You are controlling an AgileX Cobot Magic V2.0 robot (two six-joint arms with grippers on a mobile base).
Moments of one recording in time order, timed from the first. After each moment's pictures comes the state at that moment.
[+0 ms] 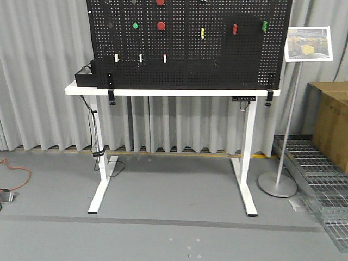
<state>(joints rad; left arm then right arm) -0.12 -0.01 0.03 -0.02 0.09 0.01 -0.05 -0.01 0.03 0.01 0.05 0.02</state>
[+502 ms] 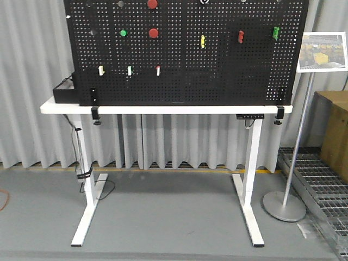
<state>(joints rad) -0.12 -0.01 0.03 -0.02 0.09 0.01 -0.05 -0.01 0.03 0.01 0.05 0.02</state>
